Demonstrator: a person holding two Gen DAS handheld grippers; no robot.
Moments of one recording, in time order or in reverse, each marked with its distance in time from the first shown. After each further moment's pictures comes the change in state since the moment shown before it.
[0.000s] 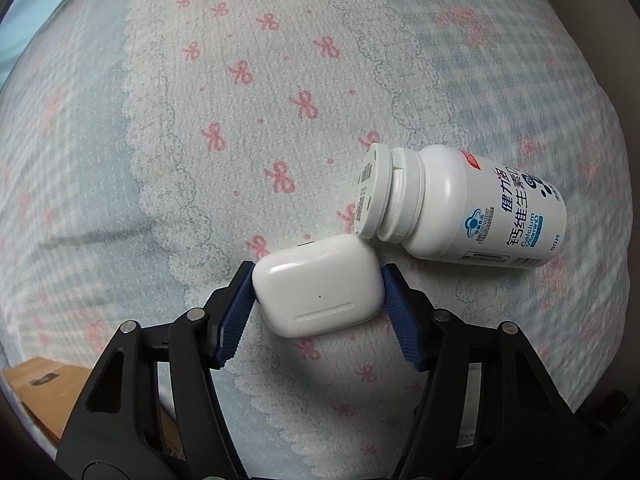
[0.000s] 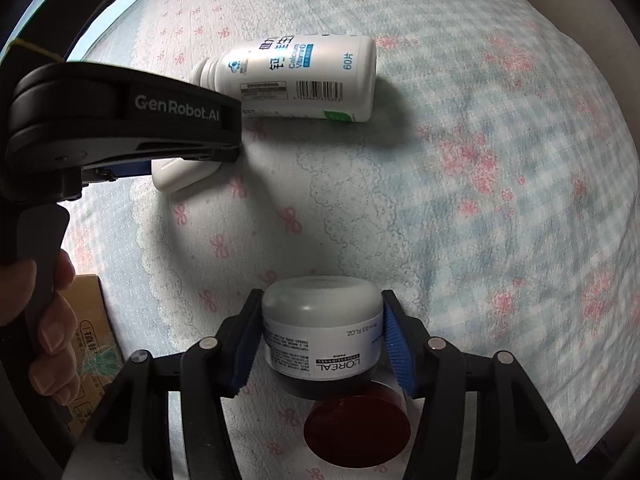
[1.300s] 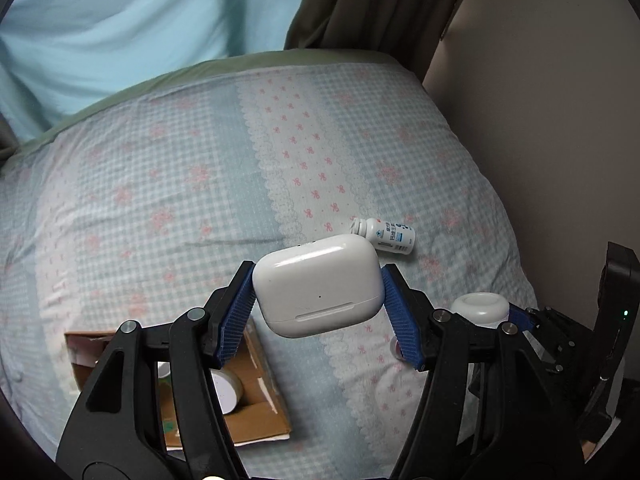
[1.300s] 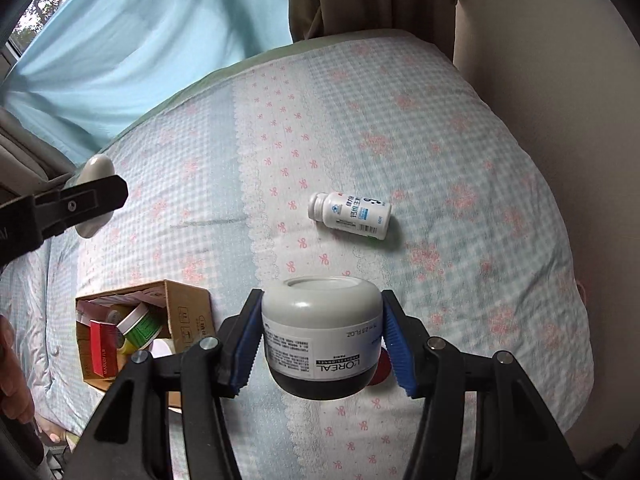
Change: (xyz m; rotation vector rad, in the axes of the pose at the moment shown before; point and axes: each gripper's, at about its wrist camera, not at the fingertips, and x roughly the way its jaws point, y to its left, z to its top) left arm -0.305 0.105 -0.126 -0.063 -0.401 -0.143; right arm -0.210 0.041 -0.018 -0.120 -0.247 0.046
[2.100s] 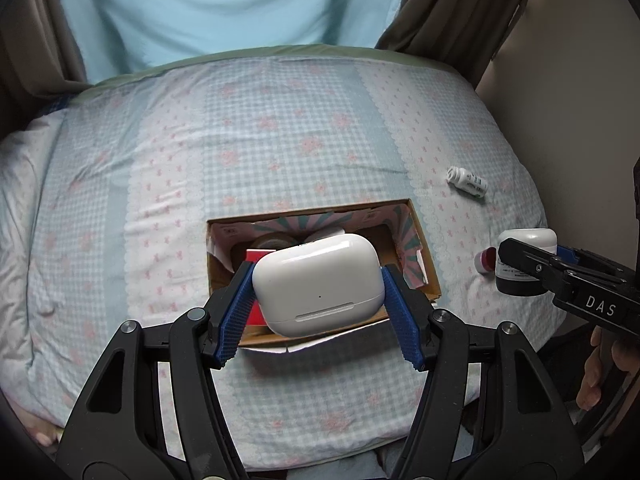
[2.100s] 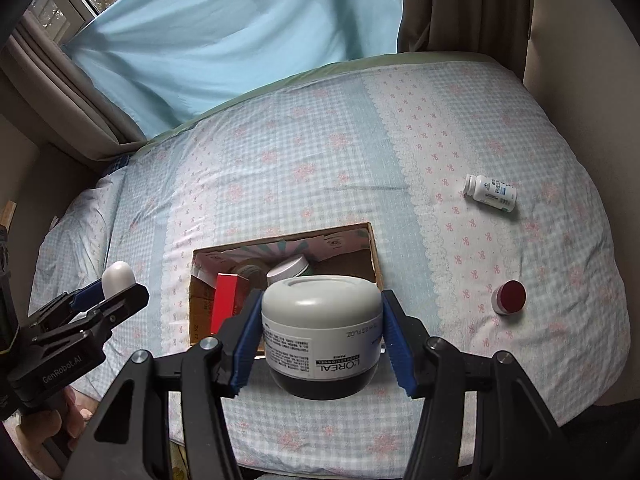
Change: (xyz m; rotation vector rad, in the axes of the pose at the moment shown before) left arm -0.133 0.217 -0.161 -0.097 -0.018 0.066; right arm -0.063 0.215 -0.098 -0.079 -0.019 0.119
